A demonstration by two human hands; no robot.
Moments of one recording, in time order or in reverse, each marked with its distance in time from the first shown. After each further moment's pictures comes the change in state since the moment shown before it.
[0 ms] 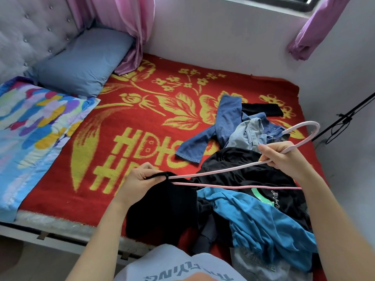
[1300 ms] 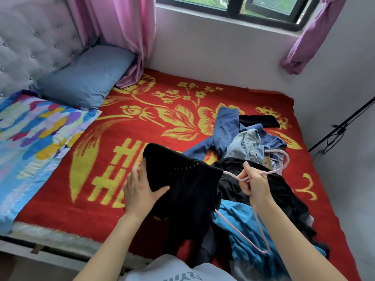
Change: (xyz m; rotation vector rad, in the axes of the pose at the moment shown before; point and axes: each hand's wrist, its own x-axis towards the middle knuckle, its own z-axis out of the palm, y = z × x) left_hand 0.012 -0.035 0.027 0.766 0.446 -0.015; right_hand -0.010 0.018 0.081 0.772 0.339 0.287
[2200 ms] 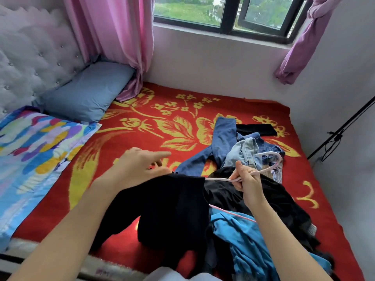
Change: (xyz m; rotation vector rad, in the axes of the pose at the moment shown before) left_hand 0.064 0.054 -0.106 0.066 -0.372 0.581; right_hand 0.008 -0.013 0.012 -0.015 -0.168 -0.247
